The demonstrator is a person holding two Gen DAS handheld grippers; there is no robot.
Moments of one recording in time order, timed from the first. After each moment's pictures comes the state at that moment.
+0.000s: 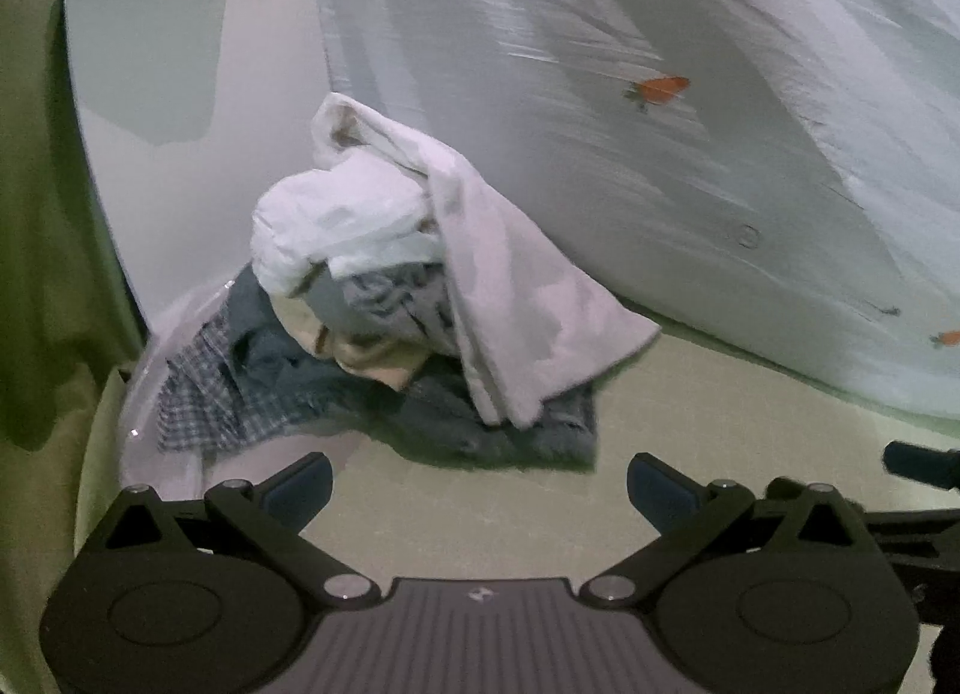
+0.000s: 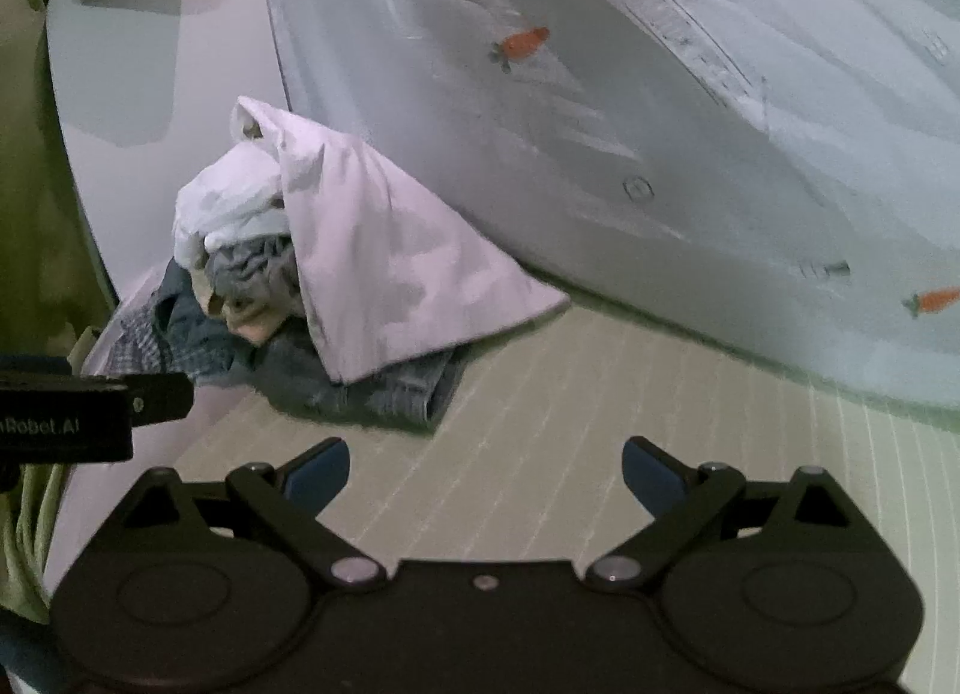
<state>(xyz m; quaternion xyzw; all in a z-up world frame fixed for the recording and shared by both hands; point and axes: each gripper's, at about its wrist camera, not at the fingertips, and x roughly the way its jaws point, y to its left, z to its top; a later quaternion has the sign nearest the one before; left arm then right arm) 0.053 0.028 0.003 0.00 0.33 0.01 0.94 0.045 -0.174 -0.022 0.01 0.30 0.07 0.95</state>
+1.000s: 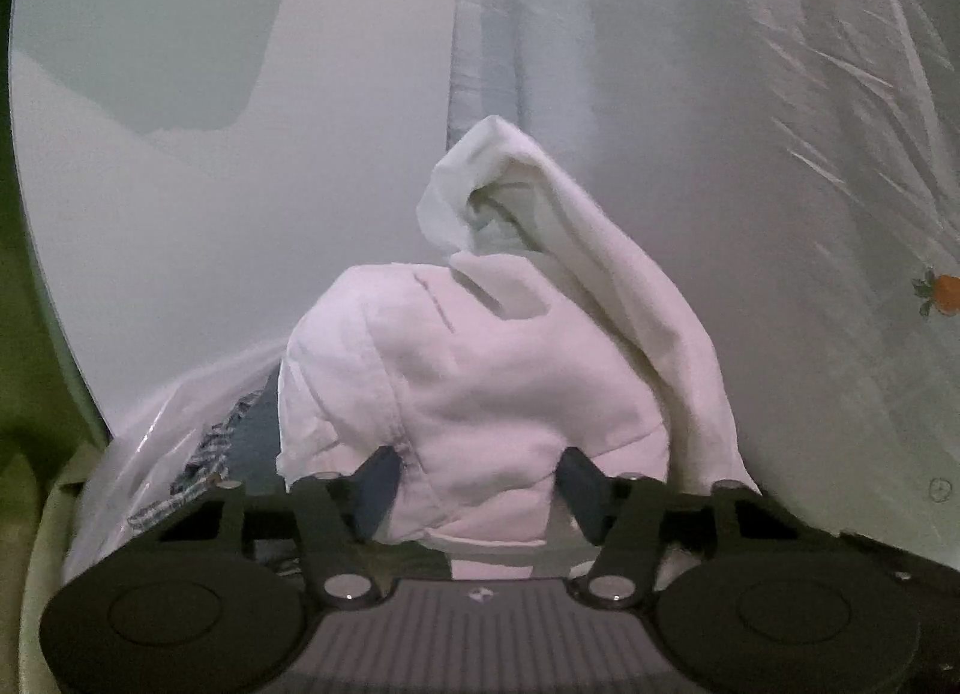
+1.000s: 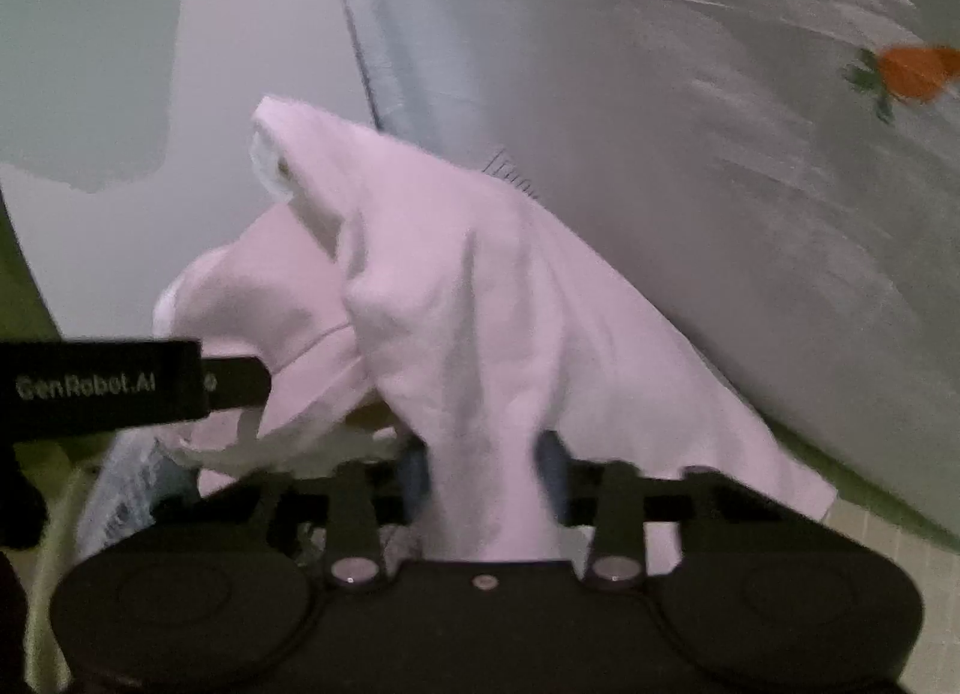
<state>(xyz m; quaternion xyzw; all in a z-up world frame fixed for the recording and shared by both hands) 0.278 0.135 0.015 -0.10 0.33 0.07 0.94 0.291 -0.017 -0.020 0.02 0.31 0.17 0.93</state>
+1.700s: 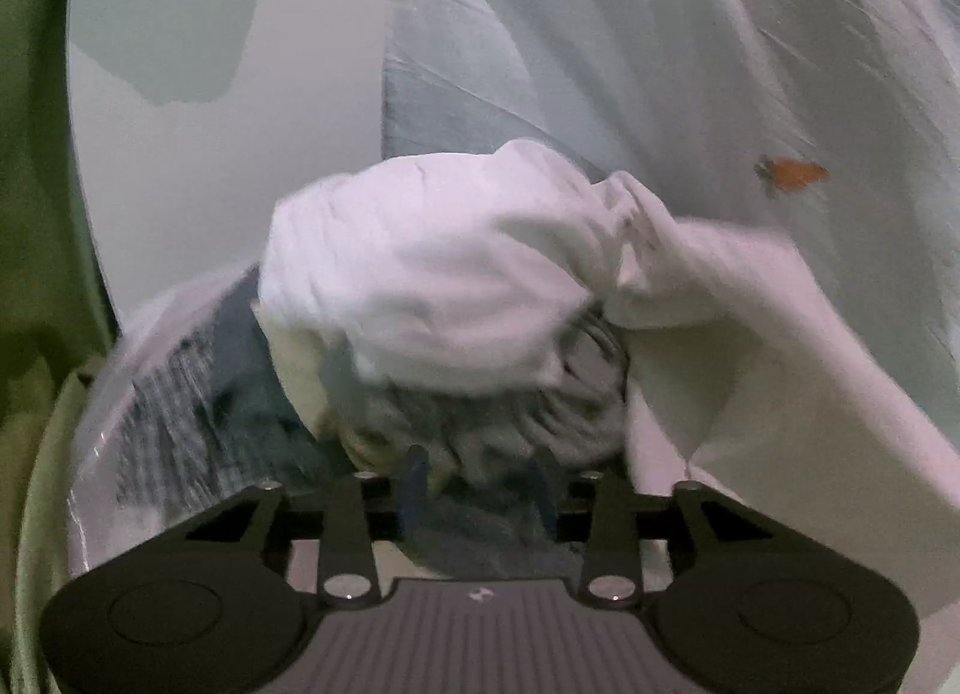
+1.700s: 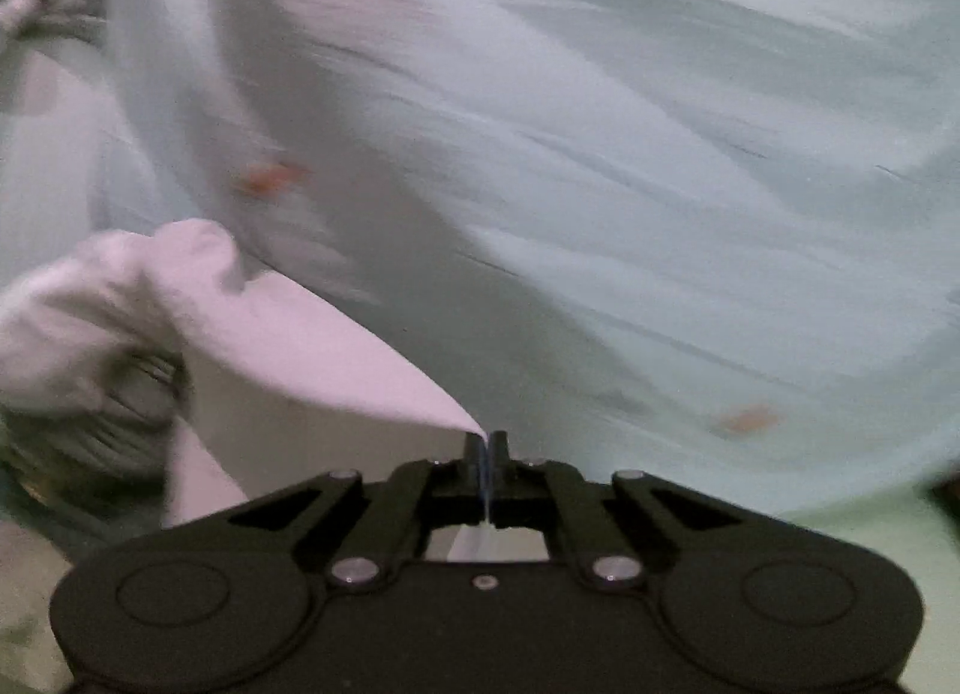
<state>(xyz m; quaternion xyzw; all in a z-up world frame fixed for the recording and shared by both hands) 0.157 0.055 0.023 -0.10 0.34 0.02 0.93 0.054 -0.285 0.003 -0.03 0.20 -0.11 0.97</state>
